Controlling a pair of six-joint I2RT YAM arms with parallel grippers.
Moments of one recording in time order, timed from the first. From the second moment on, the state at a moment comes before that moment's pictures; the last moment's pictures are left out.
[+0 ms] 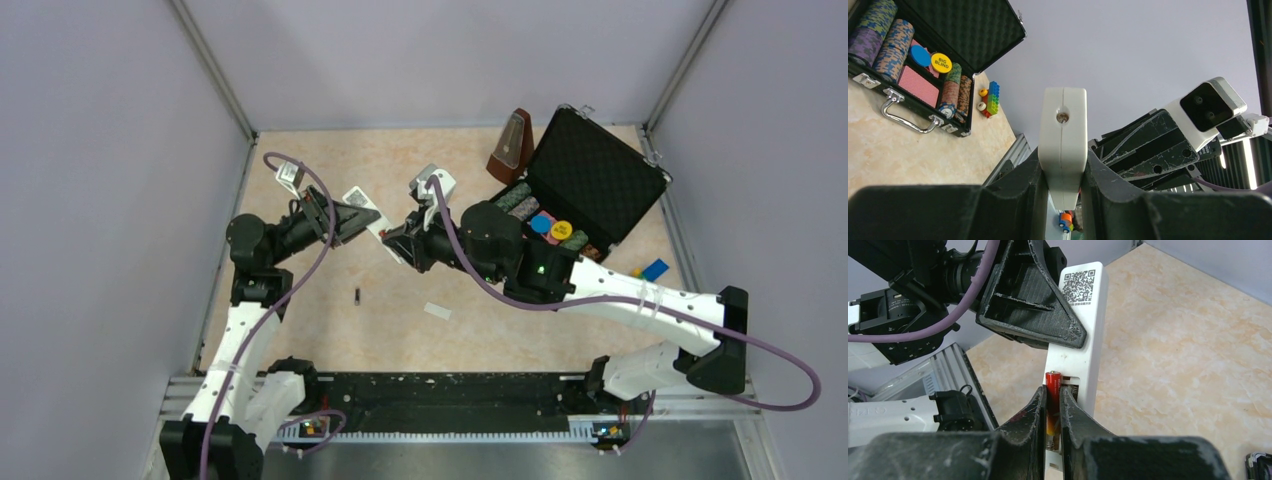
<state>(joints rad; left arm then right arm) -0.05 0.87 0.67 0.48 0.99 -1.43 1.20 1.33 1.31 -0.10 0.16 0.20</state>
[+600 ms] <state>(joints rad) -0.05 0.85 0.67 0.43 0.95 -1.36 1.20 1.32 1.32 -0.16 0.17 0.27</state>
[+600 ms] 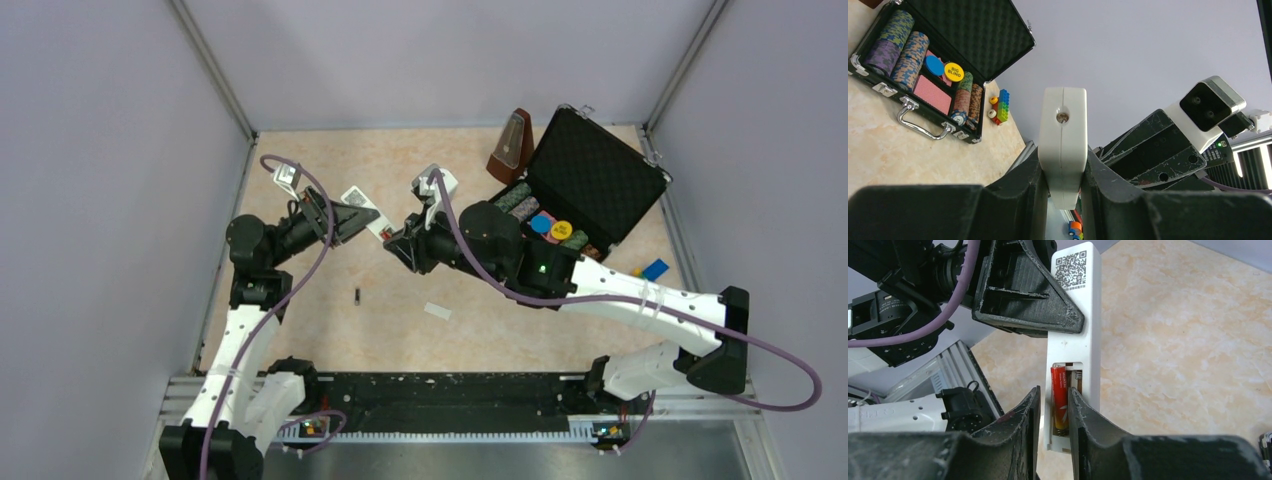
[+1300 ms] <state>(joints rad) -0.05 0.83 0.68 0.38 0.93 -1.33 1.20 1.20 1.35 -0.27 0.36 0.59</state>
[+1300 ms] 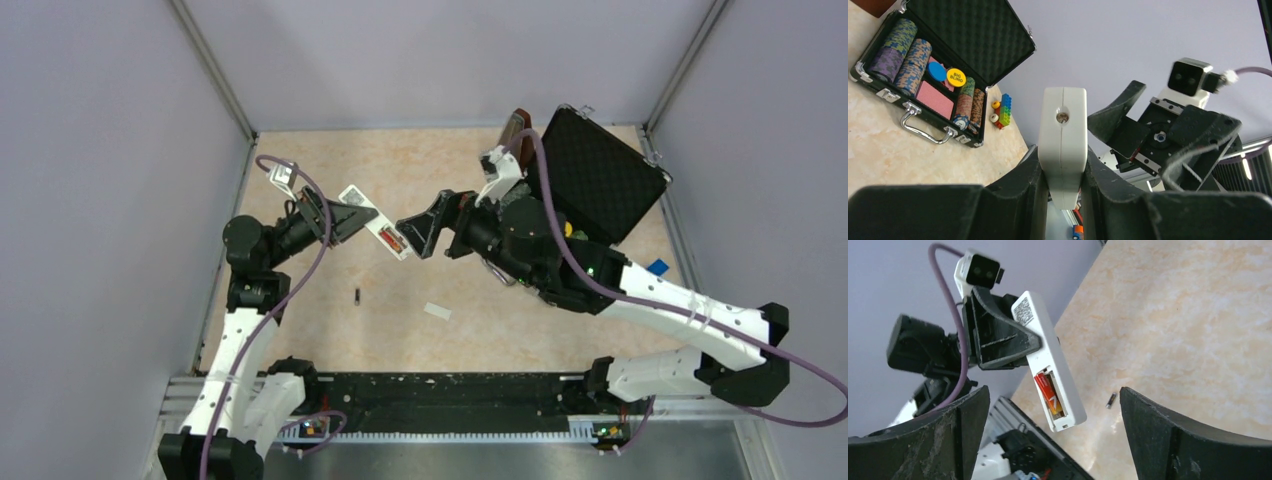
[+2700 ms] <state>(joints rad) -0.05 0.77 0.69 0.34 0.89 -1.37 1.20 1.29 1.14 0.08 0.39 1.24</state>
